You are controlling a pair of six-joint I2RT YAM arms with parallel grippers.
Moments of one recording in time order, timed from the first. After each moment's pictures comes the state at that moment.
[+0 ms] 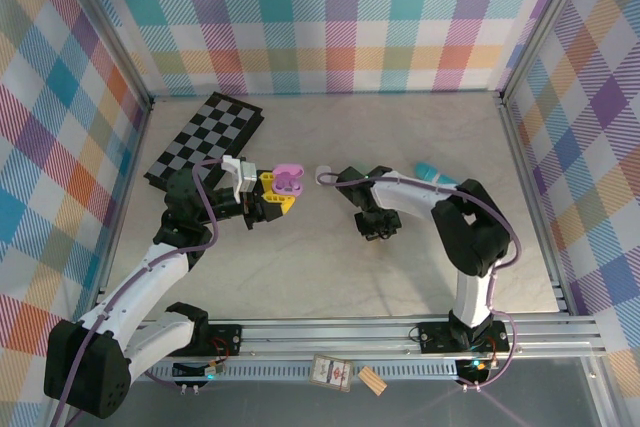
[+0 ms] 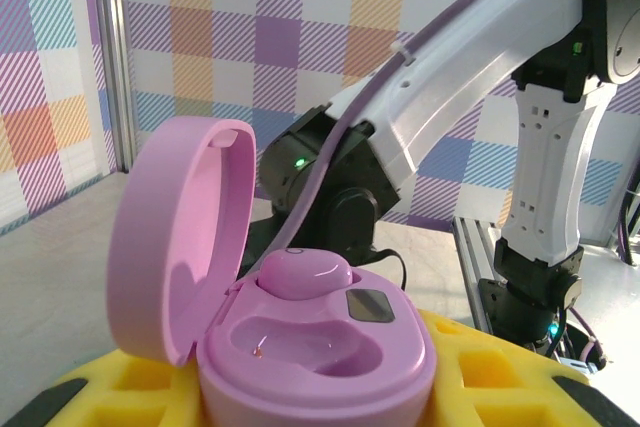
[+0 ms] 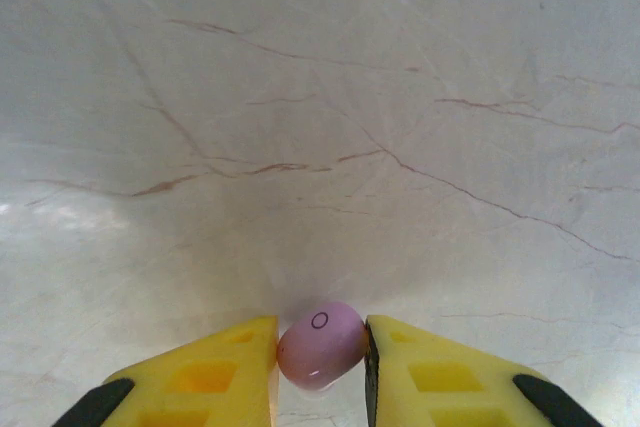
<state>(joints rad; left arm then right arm) -0.31 0.97 0.59 0.45 1.04 -0.13 0.71 1.84 1.19 -0.97 0.20 0.49</state>
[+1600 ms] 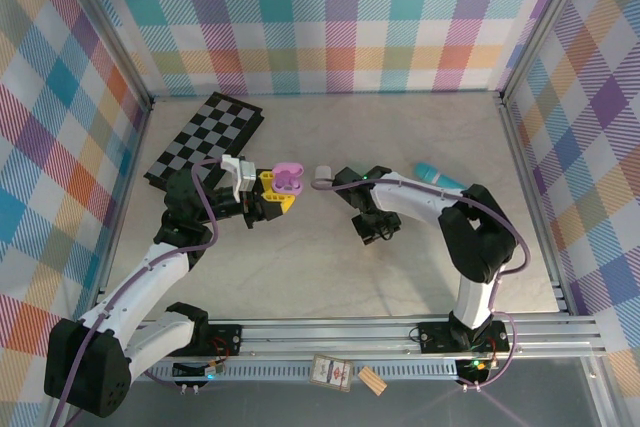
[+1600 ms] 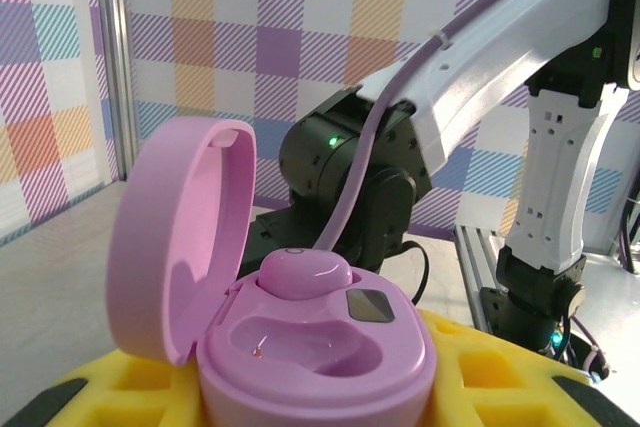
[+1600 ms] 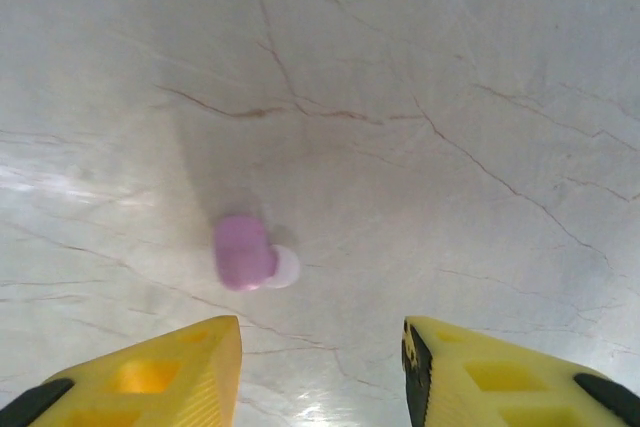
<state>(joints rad) -0.30 0.98 0.58 0.51 1.04 -0.16 0.77 1.80 1.24 -1.04 0.21 0.40</state>
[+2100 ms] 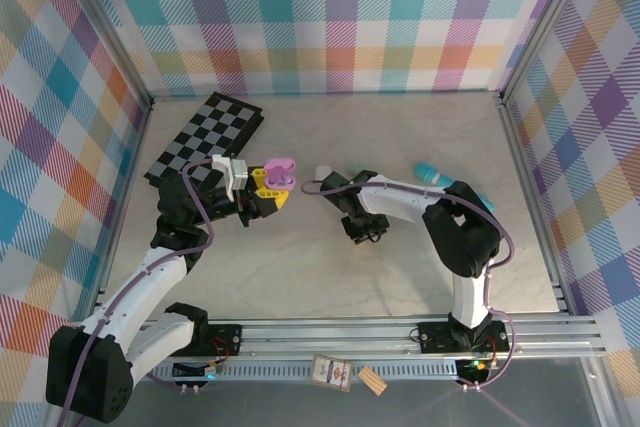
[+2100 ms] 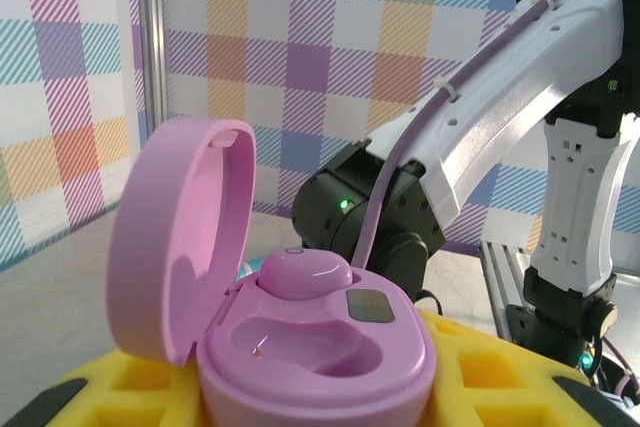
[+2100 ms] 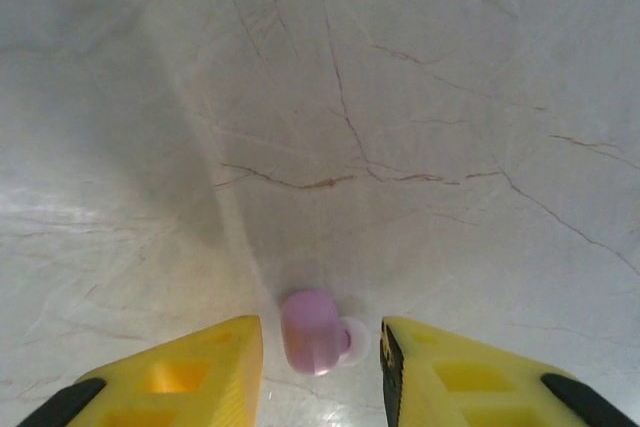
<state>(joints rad) -0.26 0.95 0.56 0.55 1.01 -0.19 0.81 1.91 1.27 -0.99 0.23 0.47</state>
